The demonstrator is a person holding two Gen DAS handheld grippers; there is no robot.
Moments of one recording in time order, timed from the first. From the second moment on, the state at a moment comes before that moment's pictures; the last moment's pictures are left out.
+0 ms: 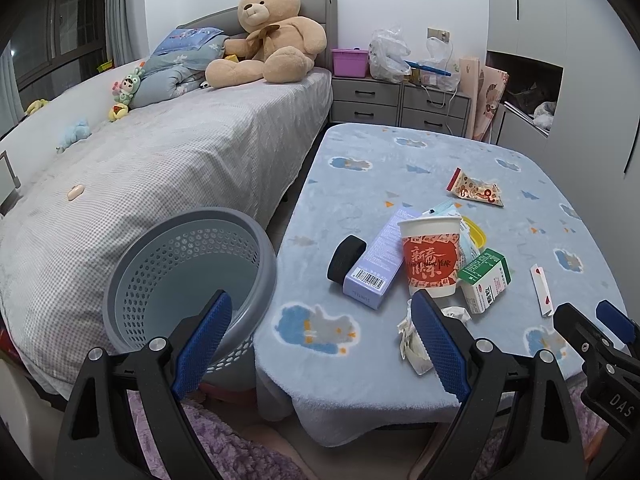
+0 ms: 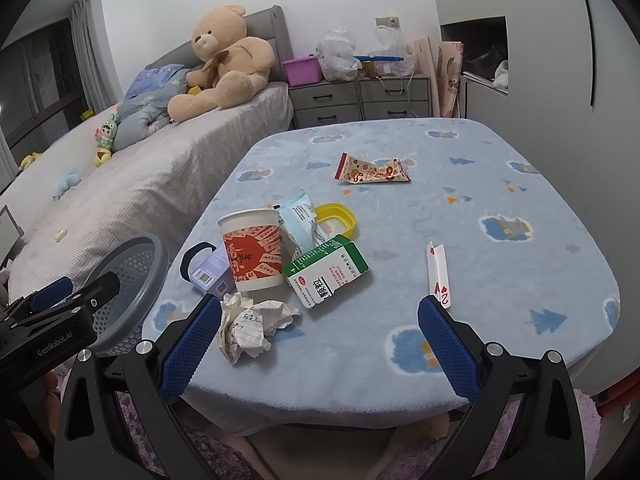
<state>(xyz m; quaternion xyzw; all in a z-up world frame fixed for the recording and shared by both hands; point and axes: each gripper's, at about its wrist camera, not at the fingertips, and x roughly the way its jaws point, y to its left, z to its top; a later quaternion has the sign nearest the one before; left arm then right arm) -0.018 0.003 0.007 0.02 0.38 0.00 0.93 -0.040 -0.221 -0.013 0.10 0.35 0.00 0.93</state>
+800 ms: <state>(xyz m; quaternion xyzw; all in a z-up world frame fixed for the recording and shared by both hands) -0.022 0.001 0.010 0.02 0.38 0.00 0.93 -0.043 -0.220 -0.012 0.10 0.35 0.00 0.93</state>
